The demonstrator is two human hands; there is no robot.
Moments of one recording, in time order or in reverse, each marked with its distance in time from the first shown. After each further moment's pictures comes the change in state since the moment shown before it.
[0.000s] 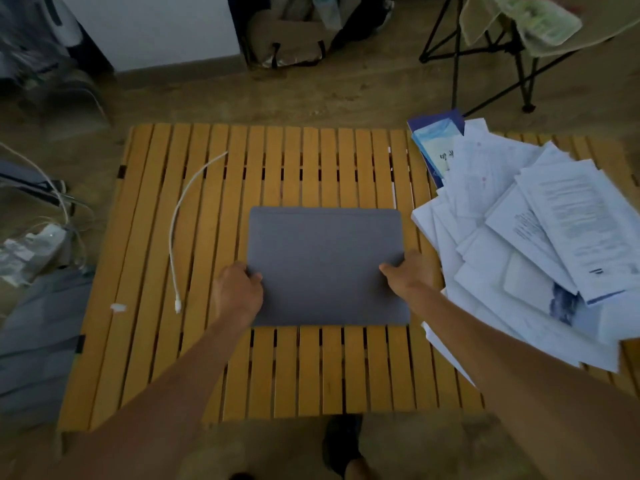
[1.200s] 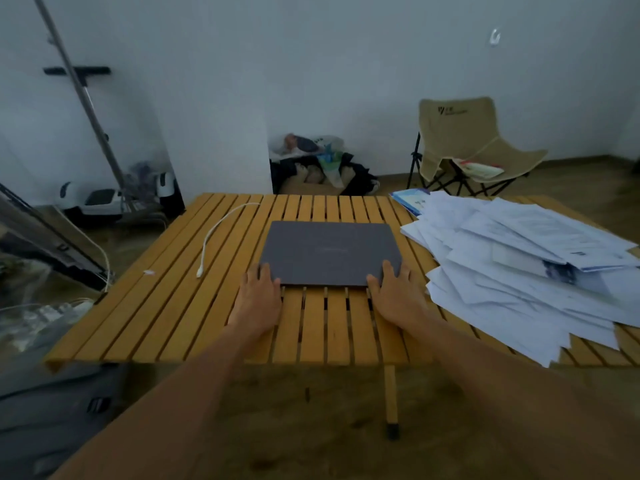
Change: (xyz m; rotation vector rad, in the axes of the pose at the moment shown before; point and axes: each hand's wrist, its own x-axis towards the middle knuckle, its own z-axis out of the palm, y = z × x) left_hand -0.077 -0.099 0.081 0.138 0.388 0.581; right_hand -0.076 0.104 0.084 -0.293 0.355 -0.551
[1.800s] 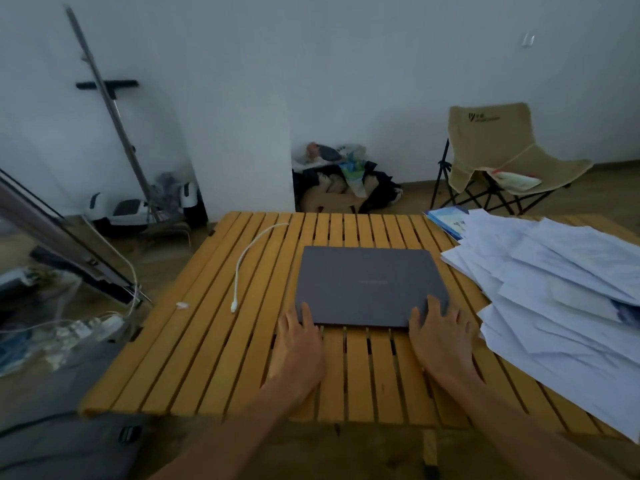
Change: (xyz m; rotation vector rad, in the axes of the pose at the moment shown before) left_hand -0.010 0.005 -0.003 0.152 -0.107 0.043; right_hand 0.011 -0.013 0.023 -0.003 0.209 0.106
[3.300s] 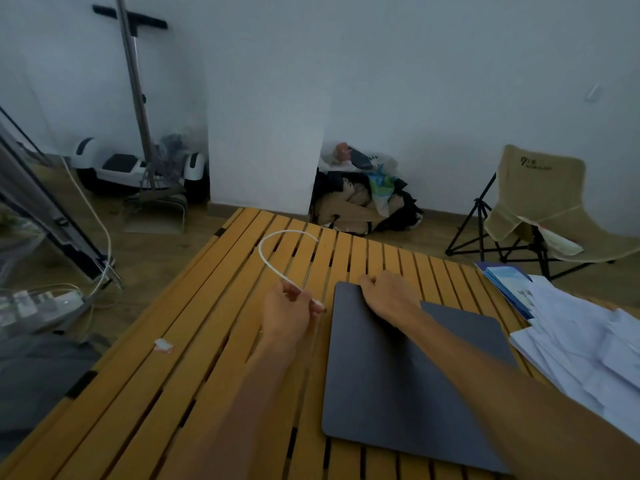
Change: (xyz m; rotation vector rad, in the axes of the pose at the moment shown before) left_hand 0.180 -0.083 -0.016 -1.391 0.216 -0.508; right_hand 0.177 -0.214 0.049 0.053 -0.214 -0.259
